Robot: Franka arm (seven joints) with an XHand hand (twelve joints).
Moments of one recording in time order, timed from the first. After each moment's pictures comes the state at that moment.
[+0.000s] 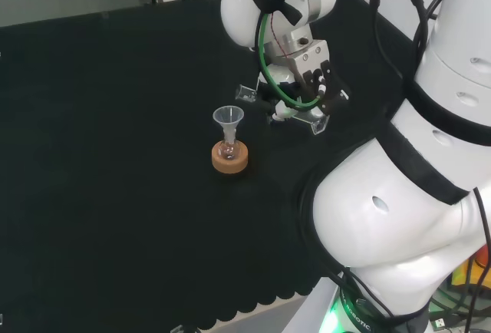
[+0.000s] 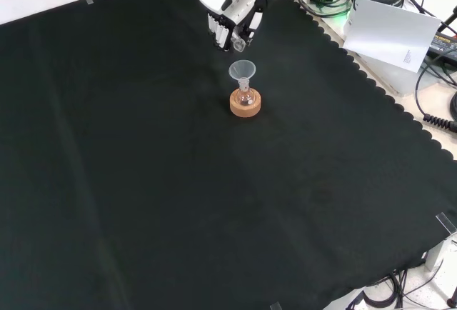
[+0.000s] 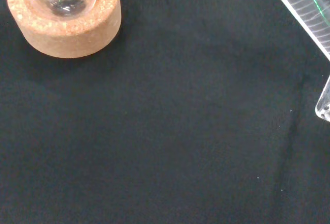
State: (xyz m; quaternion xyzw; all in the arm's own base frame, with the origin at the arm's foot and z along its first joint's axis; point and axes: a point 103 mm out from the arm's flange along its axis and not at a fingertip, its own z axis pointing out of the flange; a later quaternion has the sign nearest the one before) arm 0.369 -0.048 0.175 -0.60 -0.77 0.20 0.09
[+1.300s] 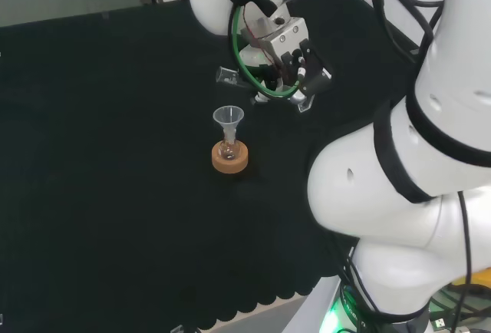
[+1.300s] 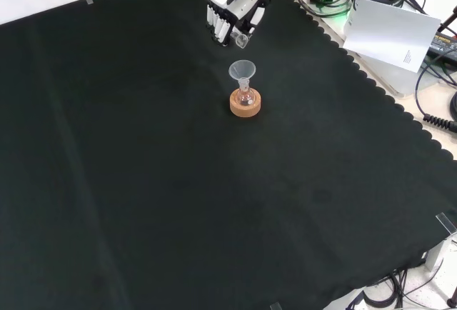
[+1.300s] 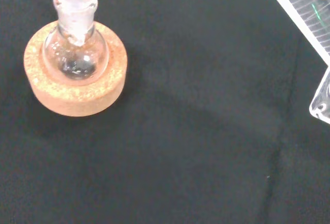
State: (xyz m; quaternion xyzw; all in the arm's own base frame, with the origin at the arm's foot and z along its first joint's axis) arm 0.385 -0.016 0.222 -0.59 -0.77 0.22 0.02
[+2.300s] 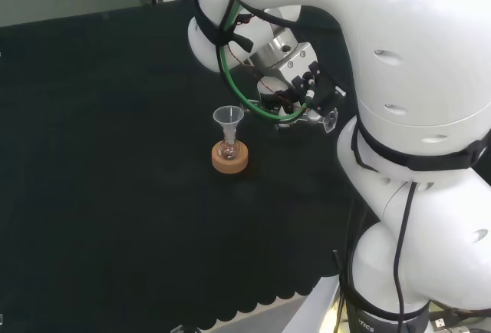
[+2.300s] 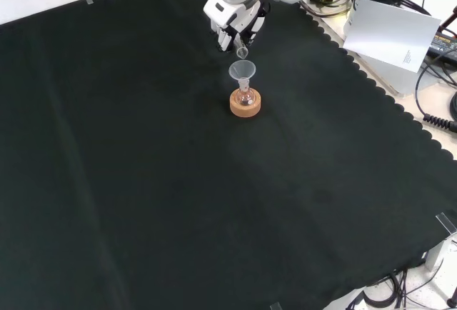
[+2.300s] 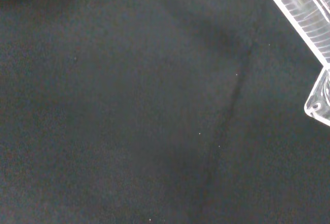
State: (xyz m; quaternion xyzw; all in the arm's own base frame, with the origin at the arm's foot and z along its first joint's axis) arm 0.363 -0.050 0.174 -0.59 -0.74 0.31 0.04
